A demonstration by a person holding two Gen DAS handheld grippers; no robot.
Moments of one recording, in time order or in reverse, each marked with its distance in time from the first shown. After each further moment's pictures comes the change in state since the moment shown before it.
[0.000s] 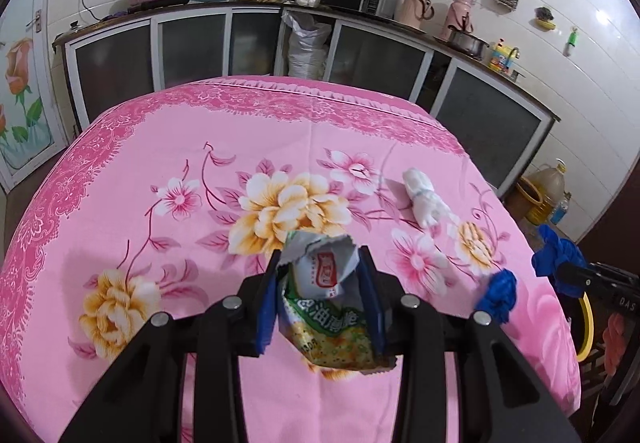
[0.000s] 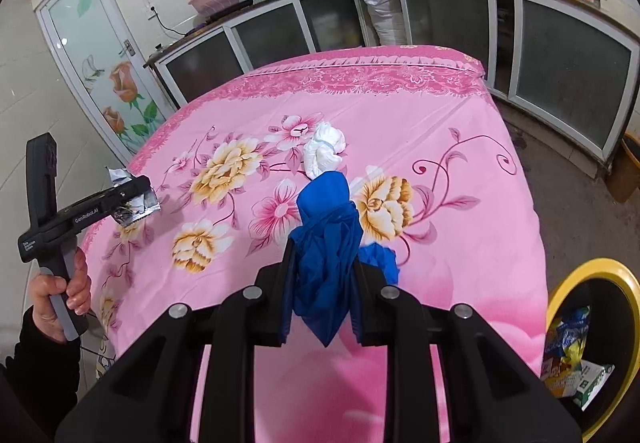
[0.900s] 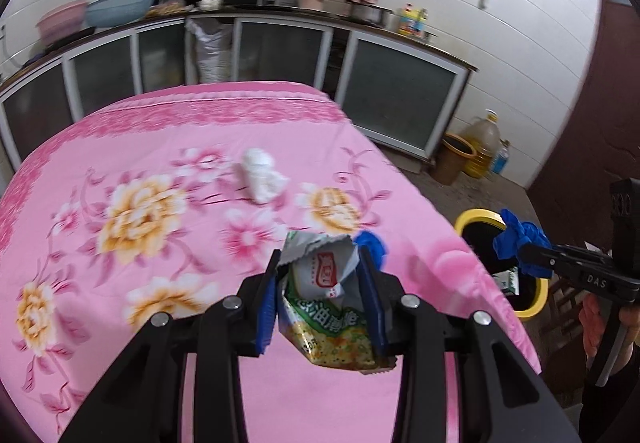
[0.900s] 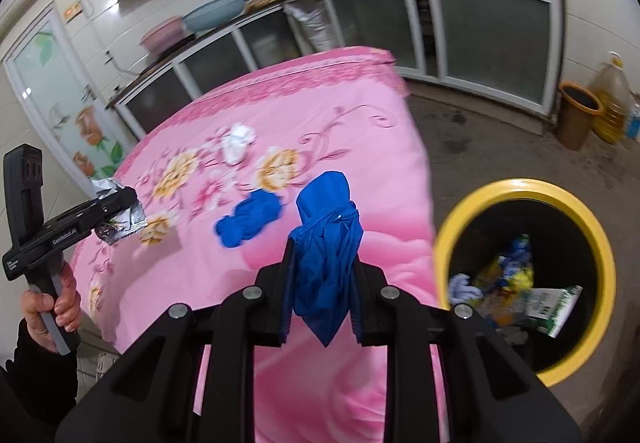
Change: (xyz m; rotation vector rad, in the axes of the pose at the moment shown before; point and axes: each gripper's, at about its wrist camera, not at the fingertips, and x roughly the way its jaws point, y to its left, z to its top) left arm -0.013 -0.147 -0.028 0.212 0.034 -0.206; right arm -0.099 -0.092 -0.076 0.177 -0.075 -0.125
